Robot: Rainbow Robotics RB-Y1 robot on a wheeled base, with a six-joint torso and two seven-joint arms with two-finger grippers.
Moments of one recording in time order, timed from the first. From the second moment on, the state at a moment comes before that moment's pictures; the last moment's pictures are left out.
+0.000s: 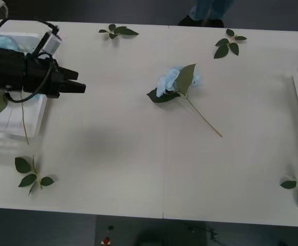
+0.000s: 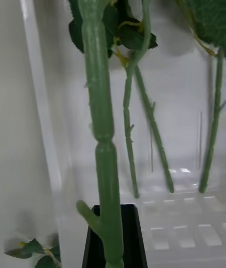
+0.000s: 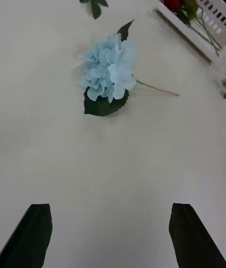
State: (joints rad) right arm -0.53 -1.48 0.74 -1.08 -1.78 0.84 1.77; left arm -0.60 0.67 0.03 -1.31 1.57 1.39 -2.47
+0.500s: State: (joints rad) right arm -0.53 -1.48 0.73 -1.03 -1.82 0.81 1.77; left arm -0.51 0.72 -0.35 -1.31 2.10 1.08 -2.67
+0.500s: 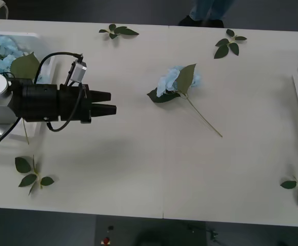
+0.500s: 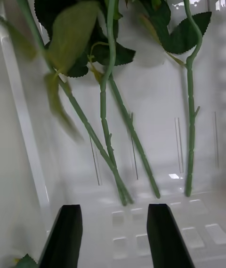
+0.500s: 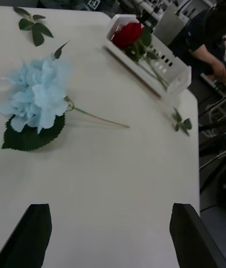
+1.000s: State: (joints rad) right arm -0.65 -1.45 0.73 -1.14 -2.08 0.98 1.94; left arm -0.51 0.74 -0.42 -1.31 2.23 1.06 -2.67
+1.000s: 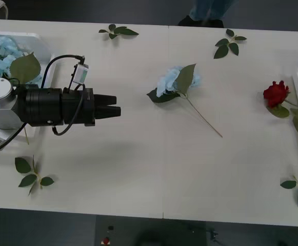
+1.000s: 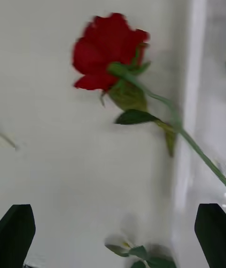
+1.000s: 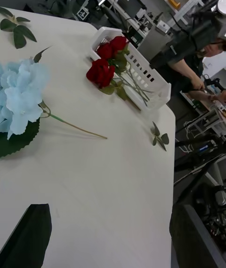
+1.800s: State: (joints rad) right arm -0.84 -0.81 0.73 -1.22 -1.39 0.85 1.95; left arm -0.51 0.74 -0.42 -1.31 2.24 1.03 -2.67
